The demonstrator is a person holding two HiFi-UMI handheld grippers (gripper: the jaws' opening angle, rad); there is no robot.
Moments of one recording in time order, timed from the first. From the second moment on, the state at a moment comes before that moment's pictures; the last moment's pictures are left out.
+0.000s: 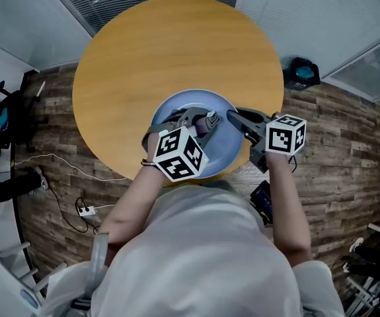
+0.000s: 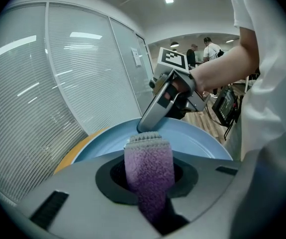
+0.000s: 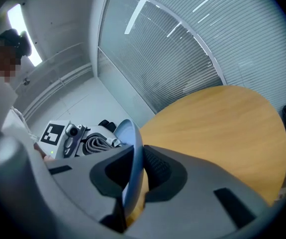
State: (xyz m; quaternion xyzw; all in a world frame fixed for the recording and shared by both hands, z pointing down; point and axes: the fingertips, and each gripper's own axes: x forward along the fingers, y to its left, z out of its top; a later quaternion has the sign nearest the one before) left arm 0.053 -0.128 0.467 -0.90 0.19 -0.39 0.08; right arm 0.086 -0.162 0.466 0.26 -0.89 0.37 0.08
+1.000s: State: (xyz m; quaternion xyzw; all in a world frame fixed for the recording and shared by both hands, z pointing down) left arm 0.083 -0.097 0.479 -0.91 0.13 -0.39 0.08; right arm 0.084 -0.166 0.465 0.26 -0.88 0.39 0.06
